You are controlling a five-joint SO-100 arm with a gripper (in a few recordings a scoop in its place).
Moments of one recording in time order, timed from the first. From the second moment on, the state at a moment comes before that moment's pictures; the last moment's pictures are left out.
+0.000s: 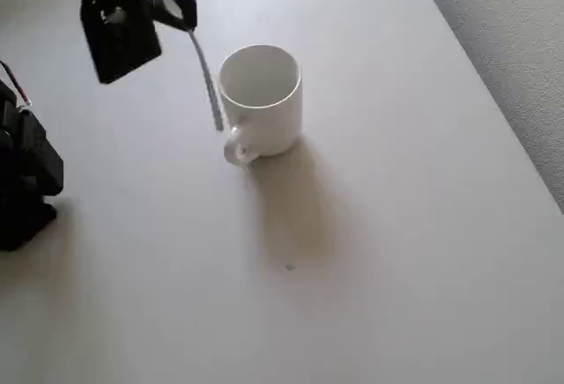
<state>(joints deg) 4.0 99.4 53.2 105.1 7.2</state>
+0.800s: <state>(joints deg) 4.1 83.6 53.2 98.1 5.7</state>
